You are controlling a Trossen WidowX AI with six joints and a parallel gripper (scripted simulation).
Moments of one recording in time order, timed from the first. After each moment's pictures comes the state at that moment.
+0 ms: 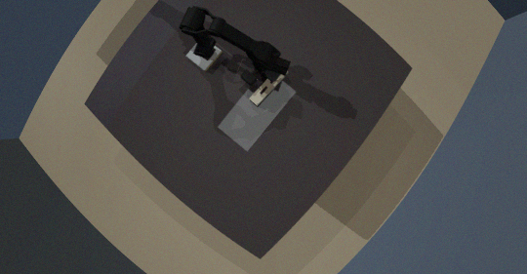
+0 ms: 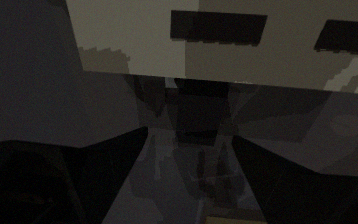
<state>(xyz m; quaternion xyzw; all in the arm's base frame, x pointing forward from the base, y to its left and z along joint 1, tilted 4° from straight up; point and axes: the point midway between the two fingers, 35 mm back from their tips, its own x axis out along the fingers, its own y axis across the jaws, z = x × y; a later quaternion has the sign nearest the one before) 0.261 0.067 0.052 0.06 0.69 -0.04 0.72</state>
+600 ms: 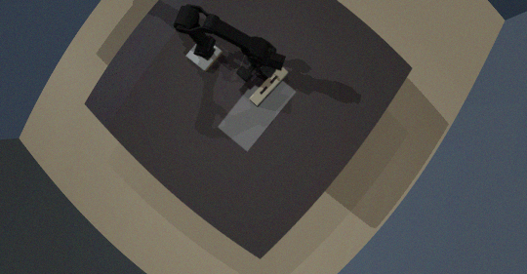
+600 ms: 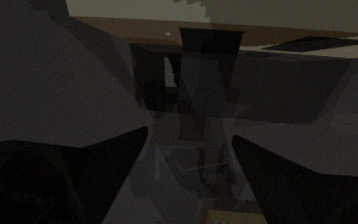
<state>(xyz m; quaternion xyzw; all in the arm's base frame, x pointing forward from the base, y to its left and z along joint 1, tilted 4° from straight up) 0.237 0.071 0.049 0.06 0.69 -0.04 0.72</state>
